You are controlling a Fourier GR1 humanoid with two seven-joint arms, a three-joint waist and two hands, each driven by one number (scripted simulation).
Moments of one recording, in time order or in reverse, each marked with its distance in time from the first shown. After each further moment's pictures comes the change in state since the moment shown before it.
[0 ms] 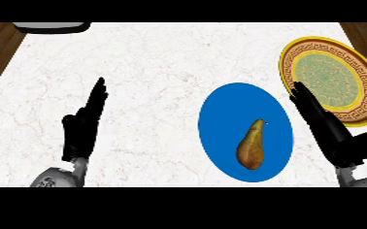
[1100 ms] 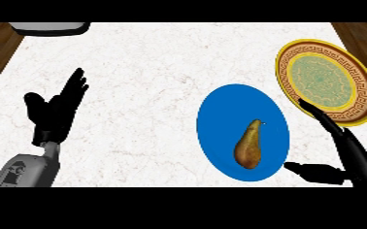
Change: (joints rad) left arm -0.054 0.059 0.199 0.124 0.106 -0.235 -0.003; right arm 0.128 -0.067 -0.021 -0.067 0.455 -0.161 -0.158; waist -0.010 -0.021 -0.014
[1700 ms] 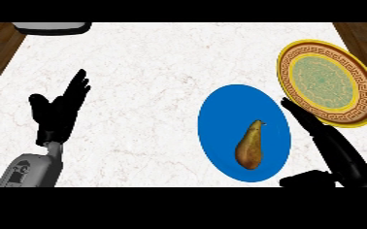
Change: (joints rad) left arm -0.001 -0.037 0.031 0.032 -0.039 -0.038 -0.020; right arm -0.042 -0.043 0.097 -0.236 0.214 0.129 0.452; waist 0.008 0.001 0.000
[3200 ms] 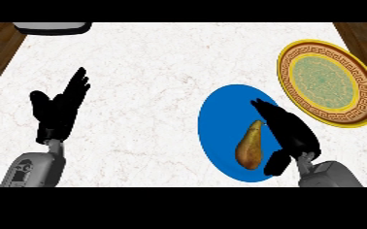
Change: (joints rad) left arm -0.008 -0.086 0.109 -0.010 -0.116 -0.078 0.040; right arm -0.208 0.269 0.033 0.209 0.409 0.430 0.319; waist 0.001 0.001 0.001
